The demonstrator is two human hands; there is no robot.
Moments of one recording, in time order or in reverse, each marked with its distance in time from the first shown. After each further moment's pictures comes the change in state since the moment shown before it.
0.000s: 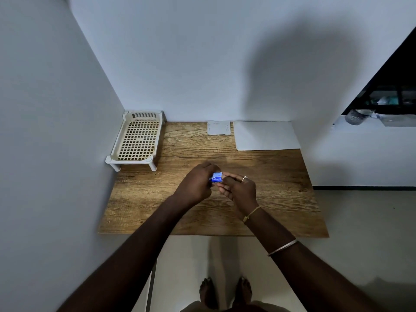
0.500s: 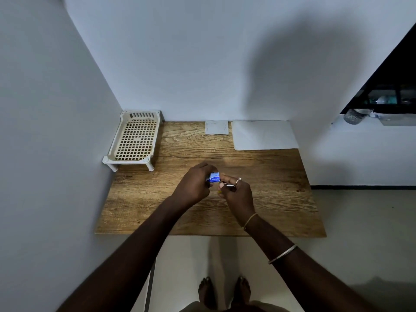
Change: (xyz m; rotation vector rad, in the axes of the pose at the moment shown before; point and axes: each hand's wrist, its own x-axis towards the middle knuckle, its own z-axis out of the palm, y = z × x) left_hand 0.003 -0.002 0.008 -0.043 0.013 -0.076; right_hand 0.002 0.020 -0.019 -0.541 -0.036 -0.327
